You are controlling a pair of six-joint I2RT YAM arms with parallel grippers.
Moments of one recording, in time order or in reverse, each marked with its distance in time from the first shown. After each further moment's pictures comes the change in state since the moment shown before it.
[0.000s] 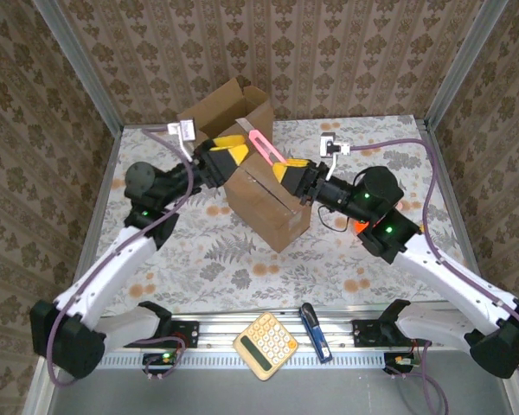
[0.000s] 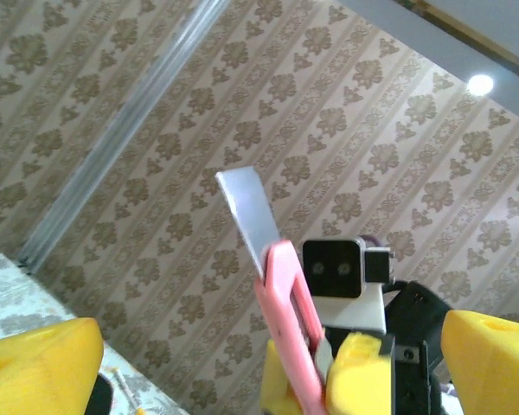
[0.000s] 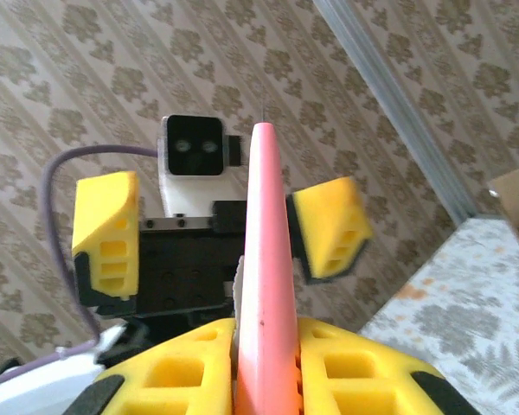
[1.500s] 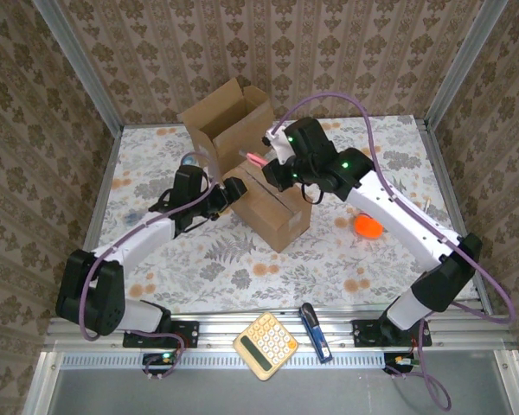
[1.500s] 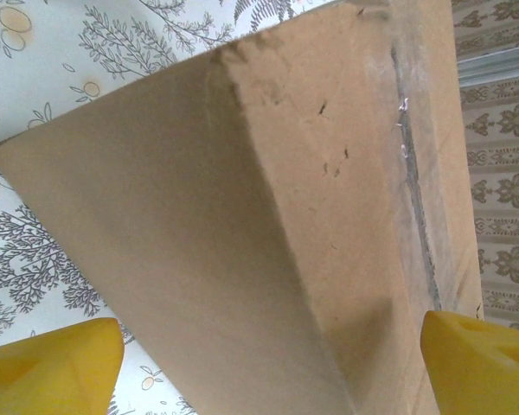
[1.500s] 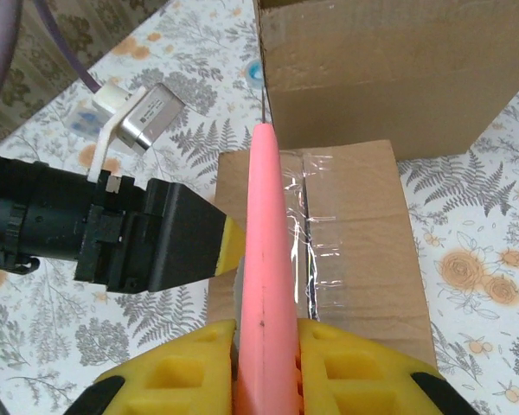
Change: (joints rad) left arm 0.079 0.315 -0.132 -0.613 -0.261 -0.007; right arm 0.011 0.537 0.670 -1.022 0.291 -0.608
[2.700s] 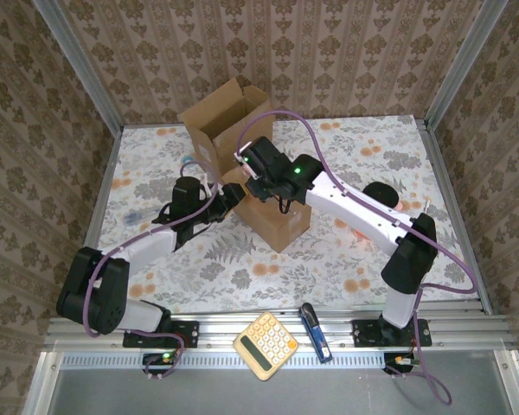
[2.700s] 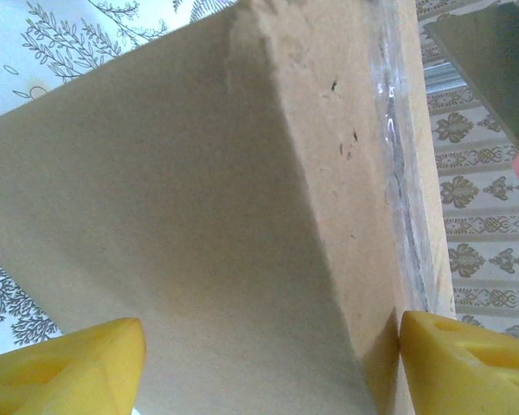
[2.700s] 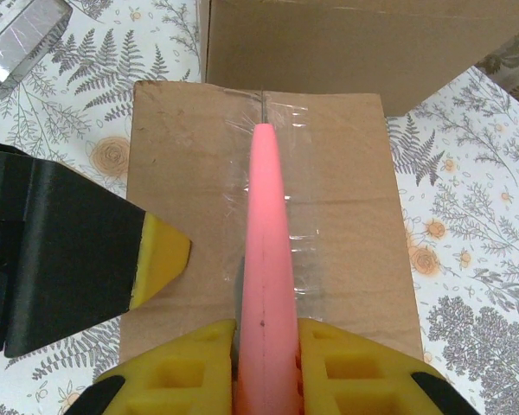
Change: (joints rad) left arm 0.005 0.009 -0.167 0.338 0.050 -0.068; right arm 0.134 0.215 0.113 -0.092 0.353 -0.058
